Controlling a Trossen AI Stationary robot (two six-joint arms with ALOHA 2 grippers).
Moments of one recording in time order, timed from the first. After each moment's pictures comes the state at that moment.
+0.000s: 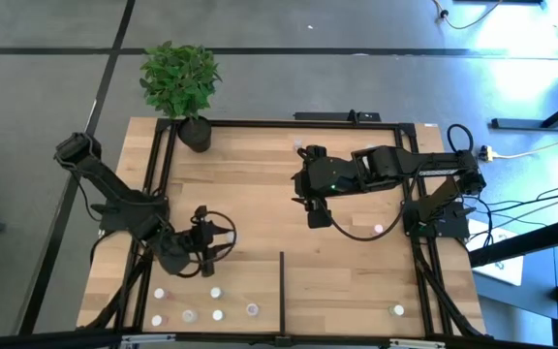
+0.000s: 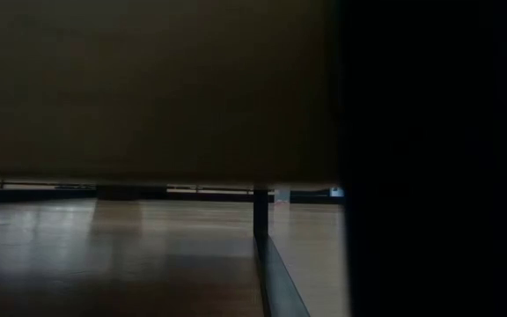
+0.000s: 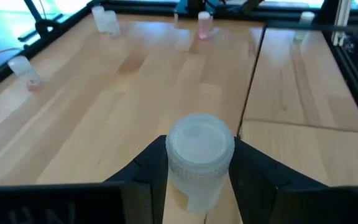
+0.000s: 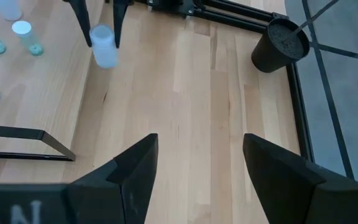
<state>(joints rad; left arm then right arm) -0.74 1.17 0.67 -0.19 -0.86 -0.58 0.17 1.68 1.90 -1.03 0.27 -0.08</state>
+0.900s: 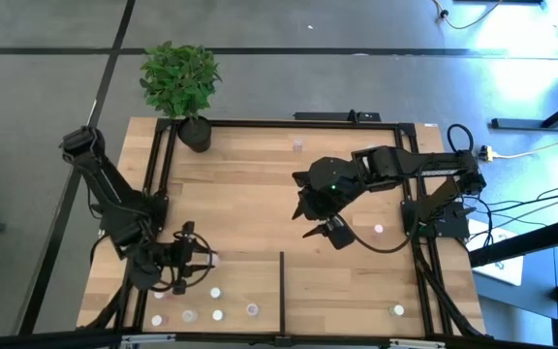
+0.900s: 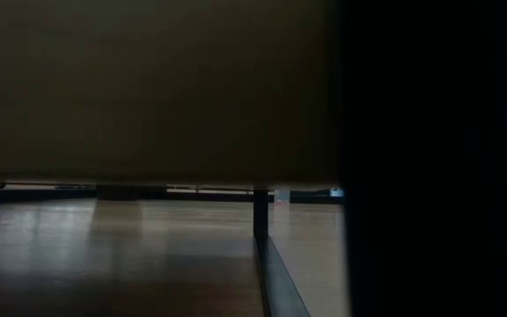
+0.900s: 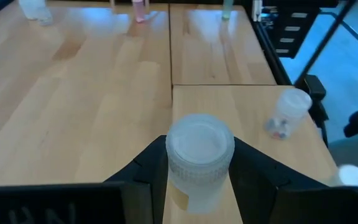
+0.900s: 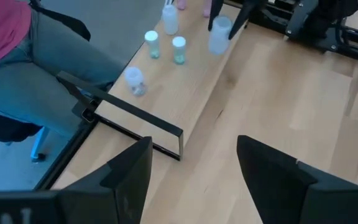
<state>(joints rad) -0.98 1.11 0.67 -0.30 -0.83 -0.68 0.17 1.68 1.90 -1.03 -0.27 -0.22</state>
